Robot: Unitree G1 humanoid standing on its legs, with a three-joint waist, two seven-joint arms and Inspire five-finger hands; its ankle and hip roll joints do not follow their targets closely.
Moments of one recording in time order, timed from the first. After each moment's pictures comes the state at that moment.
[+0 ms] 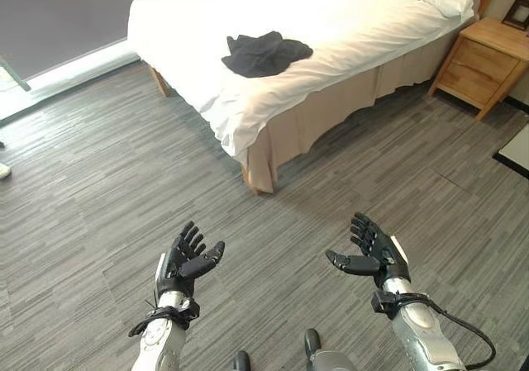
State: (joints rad) left arm 0.18 0.22 -0.07 0.26 -0.63 -0.21 0.06; right arm 0.07 -0.40 0.13 0.26 0.47 -0.15 -0.04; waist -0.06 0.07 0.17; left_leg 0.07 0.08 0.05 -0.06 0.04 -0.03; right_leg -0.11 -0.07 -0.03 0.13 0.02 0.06
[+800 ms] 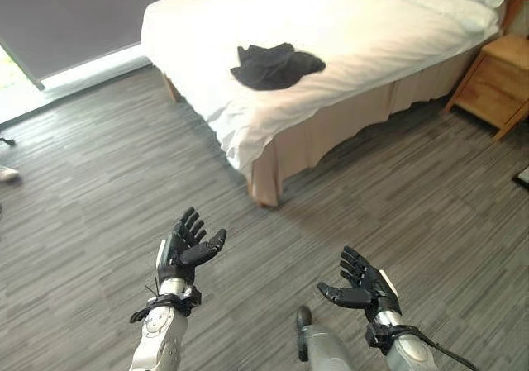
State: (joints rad) left arm 0.10 0.22 -0.12 0.26 -0.64 -0.24 0.09; right arm 0.18 -0.36 0.17 0.31 0.50 -0.15 0.00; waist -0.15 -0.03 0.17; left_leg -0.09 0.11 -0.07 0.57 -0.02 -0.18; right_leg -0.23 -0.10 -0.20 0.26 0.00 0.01
